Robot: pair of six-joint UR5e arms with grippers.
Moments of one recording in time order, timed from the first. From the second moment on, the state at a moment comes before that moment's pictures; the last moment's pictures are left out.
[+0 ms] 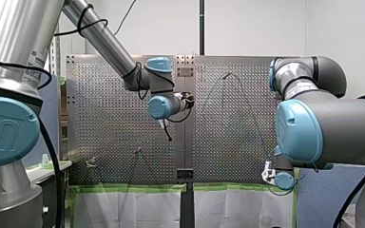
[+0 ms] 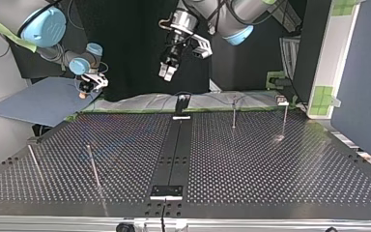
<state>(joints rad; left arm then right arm) -0.78 -1.82 -2.04 -2.24 -1.93 -1.96 1.63 -0.41 1.50 -0.84 1.72 1.72</state>
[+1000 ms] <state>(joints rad) -0.75 -1.88 -2.30 -2.11 -2.04 -1.96 1.63 -0.41 1.49 -0.84 1.69 1.71</state>
